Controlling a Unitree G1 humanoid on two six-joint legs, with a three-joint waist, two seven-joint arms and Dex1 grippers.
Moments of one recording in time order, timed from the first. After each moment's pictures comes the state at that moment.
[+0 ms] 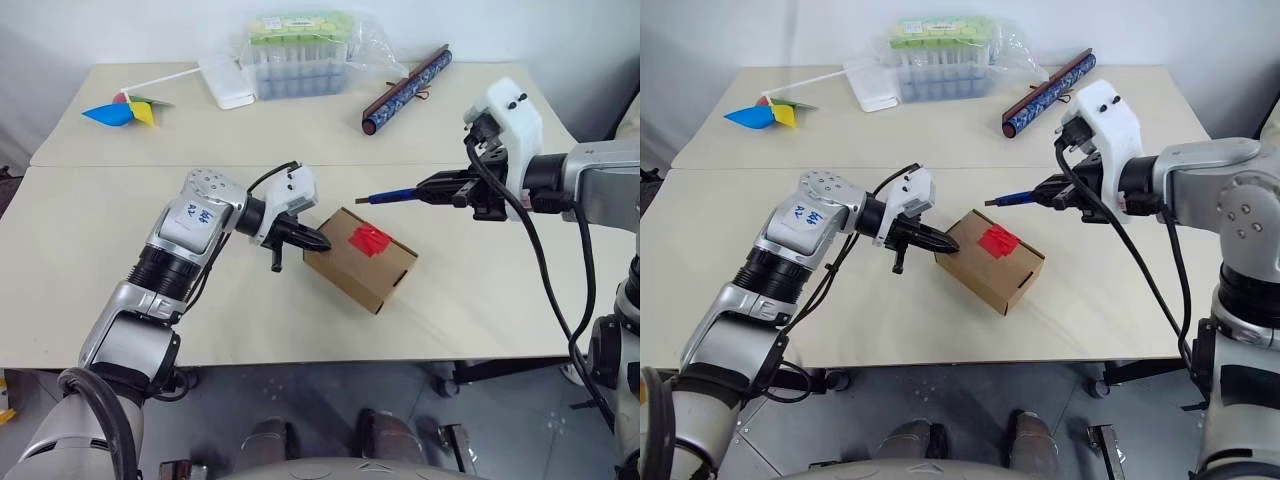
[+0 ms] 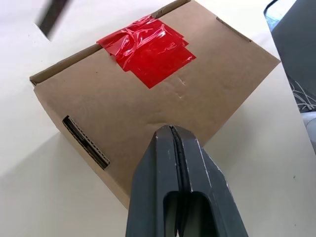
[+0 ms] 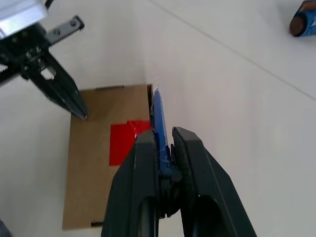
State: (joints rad) left arm -1.04 0.51 -0.33 0.37 -0.13 0.54 -1.25; right arm -1.04 -0.80 -0.06 -0.35 0.70 1.61 0.60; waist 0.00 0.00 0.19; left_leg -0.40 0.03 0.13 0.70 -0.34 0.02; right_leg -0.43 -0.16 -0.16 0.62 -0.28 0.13
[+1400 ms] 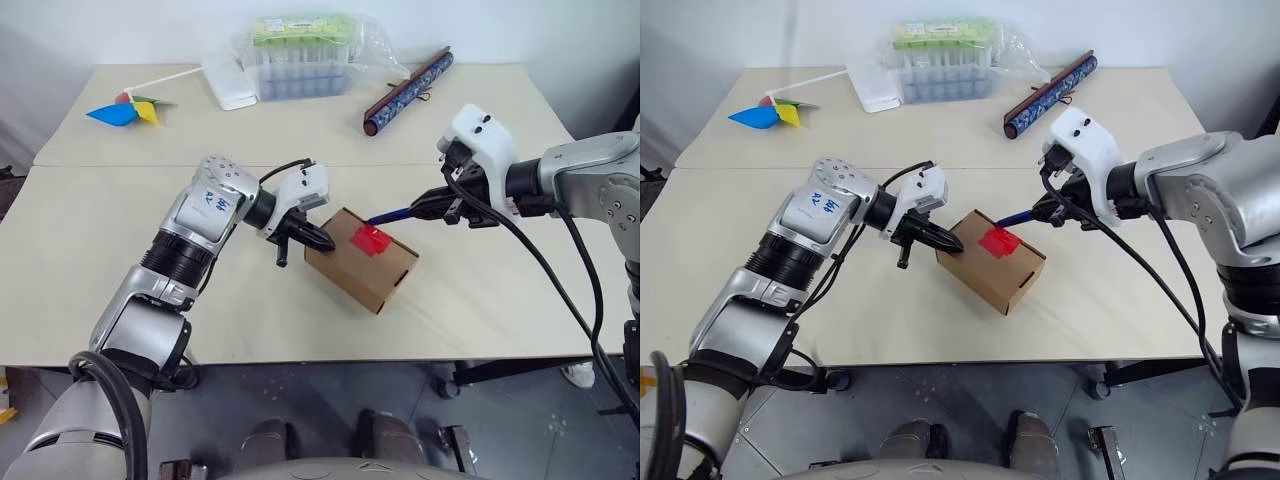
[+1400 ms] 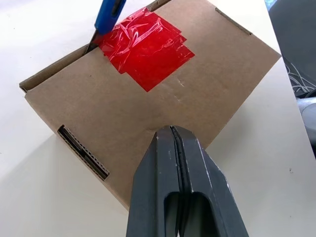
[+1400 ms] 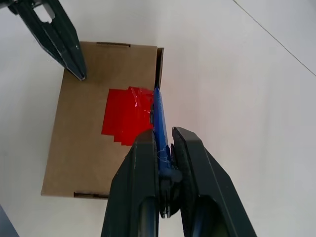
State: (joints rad) left arm -1.12 0.47 -0.38 0.44 -0.05 0.58 -1.31; right arm -1.09 -0.95 0.24 -0.23 0.60 1.37 0.82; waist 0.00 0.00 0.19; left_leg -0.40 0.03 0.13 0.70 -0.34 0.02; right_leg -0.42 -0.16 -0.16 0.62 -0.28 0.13
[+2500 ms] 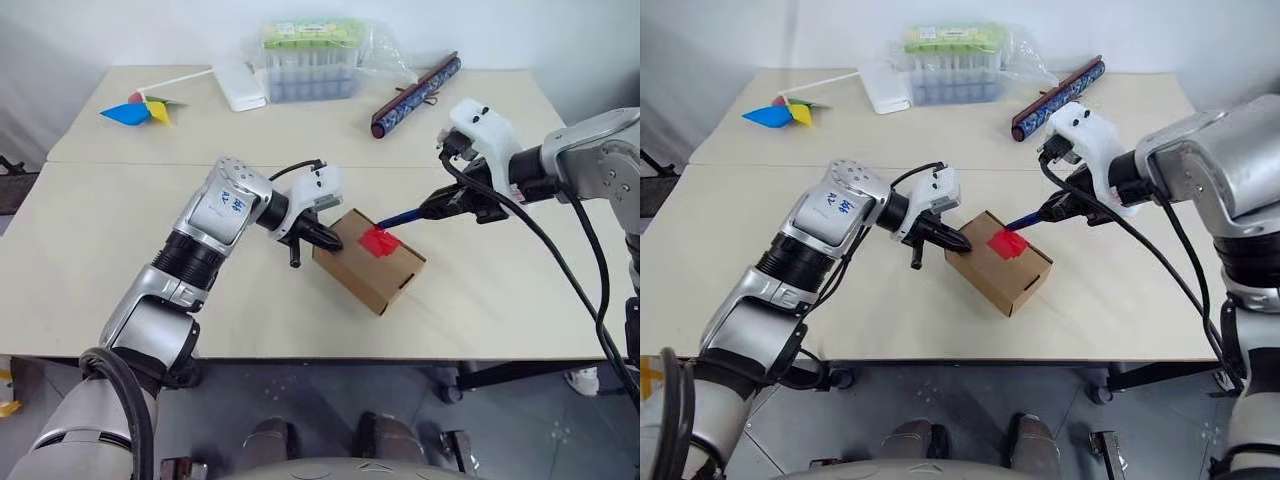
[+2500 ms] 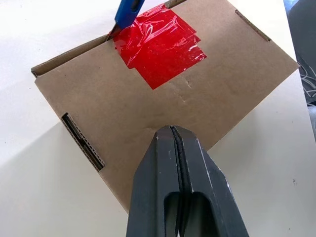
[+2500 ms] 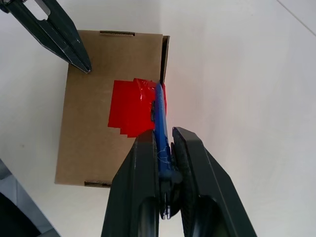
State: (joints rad) left arm -1.13 0.43 -0.41 0.41 -0.03 0.68 -1.23; right arm -1.25 -0.93 0.32 -0.14 0.54 1.59 0.88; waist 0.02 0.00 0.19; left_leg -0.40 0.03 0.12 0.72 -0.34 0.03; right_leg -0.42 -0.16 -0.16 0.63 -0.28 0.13
